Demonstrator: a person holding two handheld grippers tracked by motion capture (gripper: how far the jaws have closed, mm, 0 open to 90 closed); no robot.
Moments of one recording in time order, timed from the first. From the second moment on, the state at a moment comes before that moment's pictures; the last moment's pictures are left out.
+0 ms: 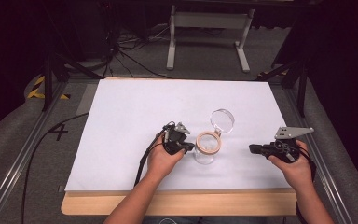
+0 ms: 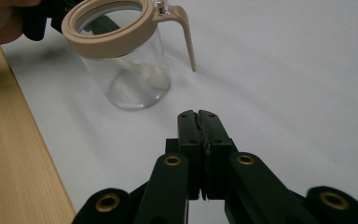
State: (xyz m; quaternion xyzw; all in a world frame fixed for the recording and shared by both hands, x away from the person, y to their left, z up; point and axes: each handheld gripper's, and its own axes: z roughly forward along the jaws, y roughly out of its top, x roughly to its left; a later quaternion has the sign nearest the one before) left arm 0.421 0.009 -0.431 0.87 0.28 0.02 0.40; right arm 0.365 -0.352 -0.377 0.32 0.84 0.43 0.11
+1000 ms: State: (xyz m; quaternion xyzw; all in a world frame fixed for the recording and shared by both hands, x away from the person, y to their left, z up) left arm 0.397 -0.027 -0.430 0.90 0.22 0.00 0.37; right arm 0.365 -0.351 -0.378 0.33 0.84 0.42 0.10
